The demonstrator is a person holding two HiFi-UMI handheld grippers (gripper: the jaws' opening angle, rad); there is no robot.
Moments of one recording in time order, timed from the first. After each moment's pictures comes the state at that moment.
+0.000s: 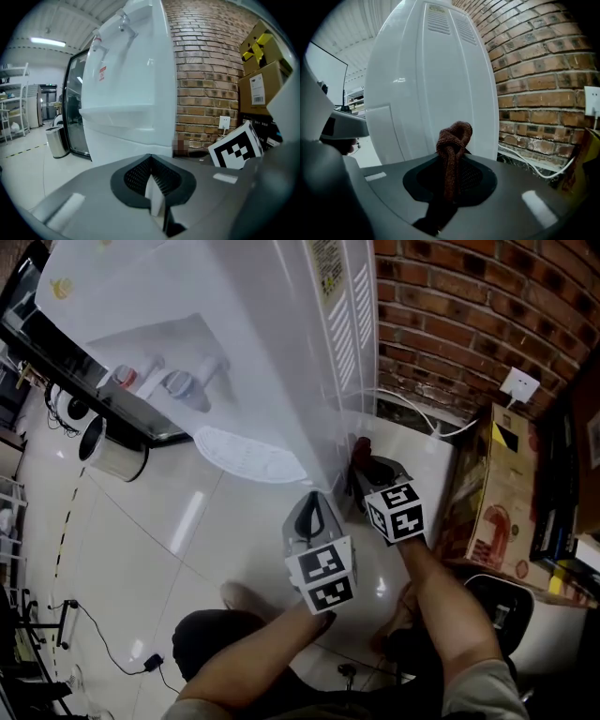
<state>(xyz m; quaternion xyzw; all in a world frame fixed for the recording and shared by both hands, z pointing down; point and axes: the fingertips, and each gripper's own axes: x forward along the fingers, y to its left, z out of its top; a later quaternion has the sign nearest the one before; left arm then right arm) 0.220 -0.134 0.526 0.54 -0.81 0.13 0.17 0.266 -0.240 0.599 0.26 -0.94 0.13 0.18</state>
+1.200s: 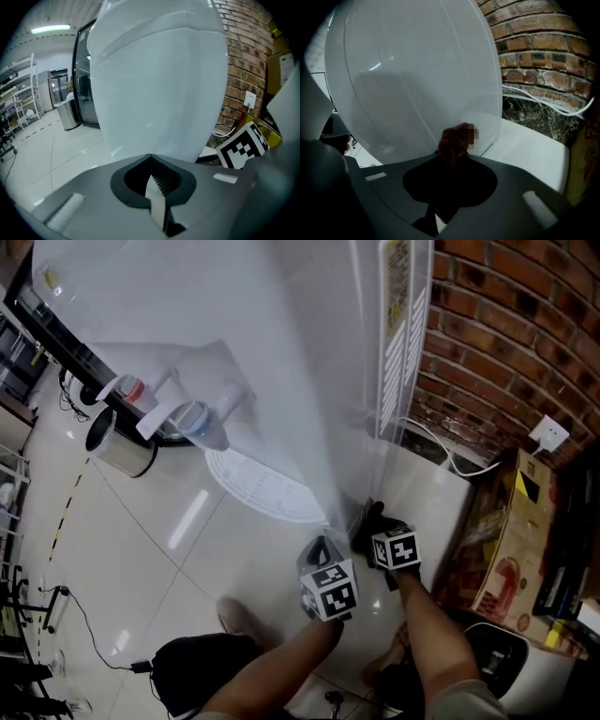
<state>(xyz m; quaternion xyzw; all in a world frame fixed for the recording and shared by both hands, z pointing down) 0.186 -0.125 0.662 0.45 -0.82 0.18 0.30 0.268 -0.230 0.771 0.23 -0.88 0.25 0.34</state>
